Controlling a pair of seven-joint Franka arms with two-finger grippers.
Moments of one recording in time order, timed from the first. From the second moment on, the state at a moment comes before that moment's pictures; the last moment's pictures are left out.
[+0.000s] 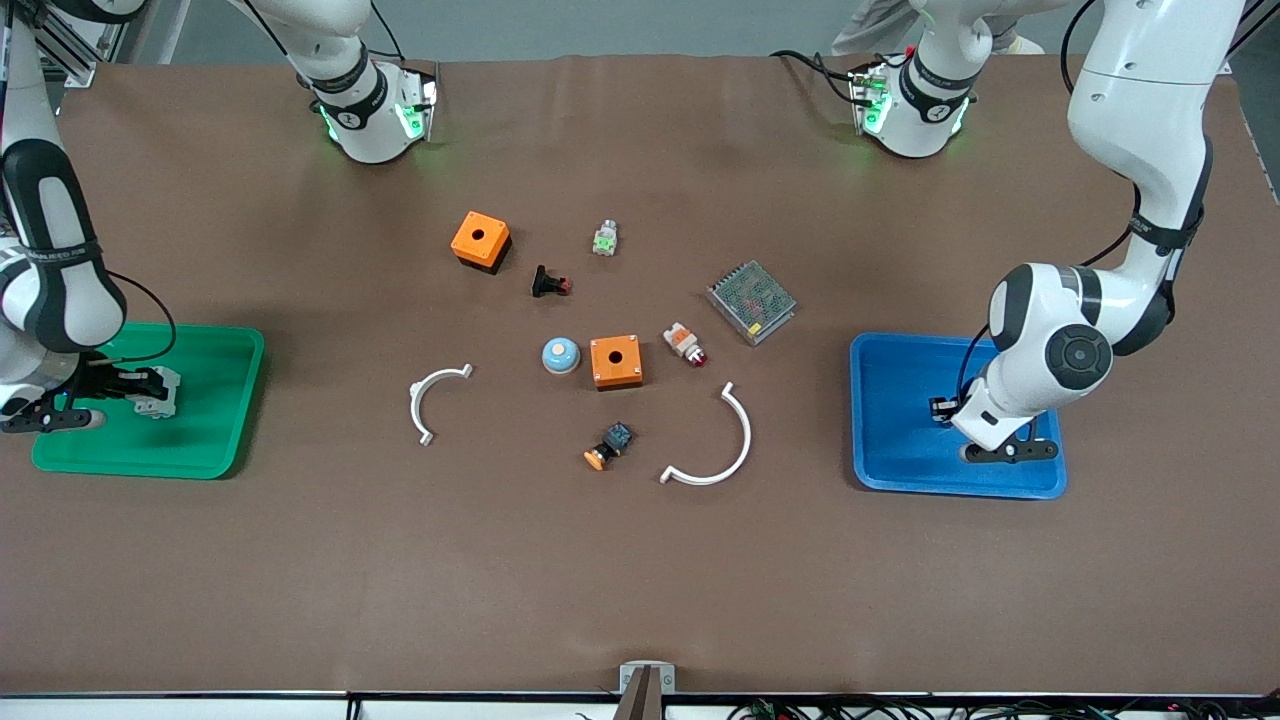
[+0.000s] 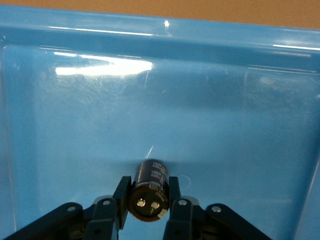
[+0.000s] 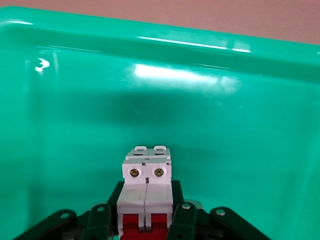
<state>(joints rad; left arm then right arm) 0.01 0.51 -0.08 -1.97 0.14 2.41 -0.20 -0.39 0.54 -0.09 -1.84 0.06 2.28 -0.60</state>
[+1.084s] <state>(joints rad) -0.08 0.38 -0.29 -1.71 0.11 1.98 -0.55 0.28 0.40 -0.07 -1.72 0.17 2.07 0.18</state>
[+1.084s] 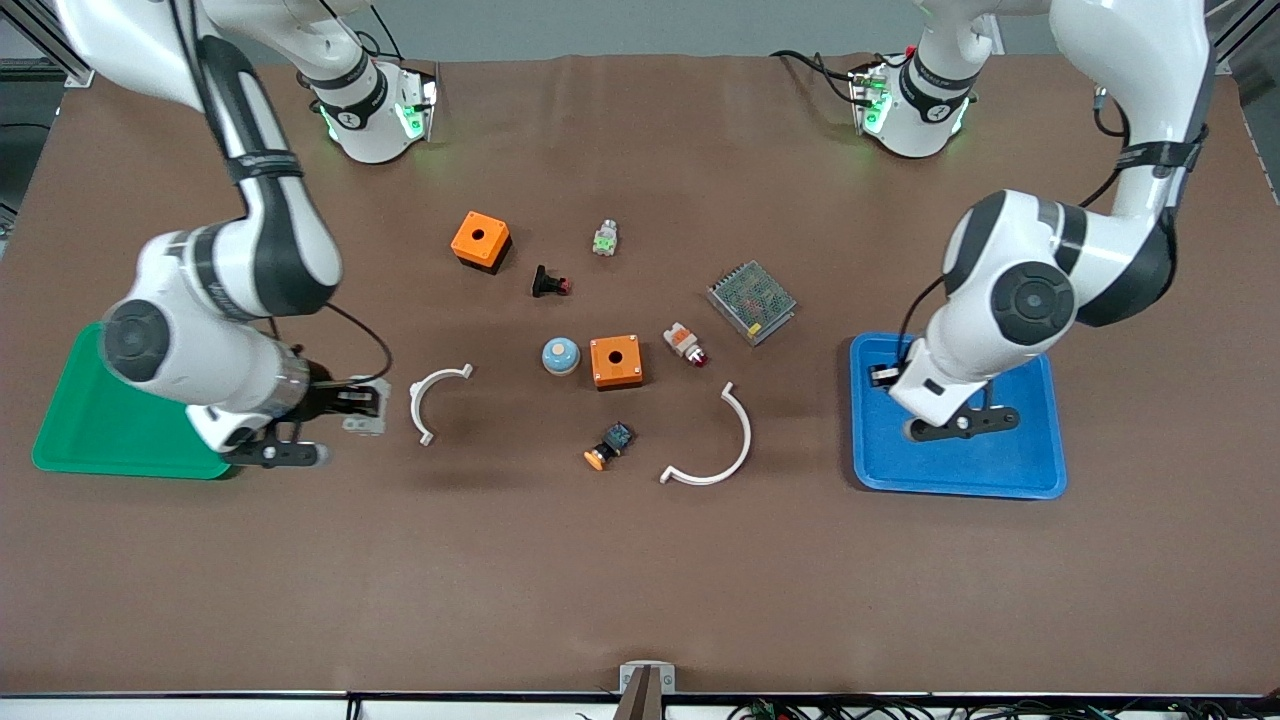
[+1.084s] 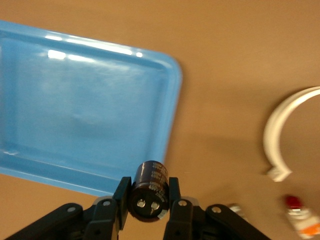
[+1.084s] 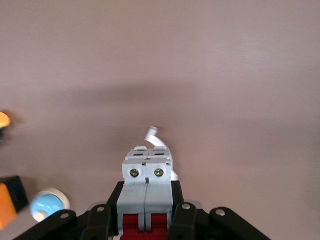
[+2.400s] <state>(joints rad) -0.35 0.90 -0.29 -1.29 0.08 2.10 -1.08 0.48 0.64 -0.09 -1.72 0.17 2.35 0.41</state>
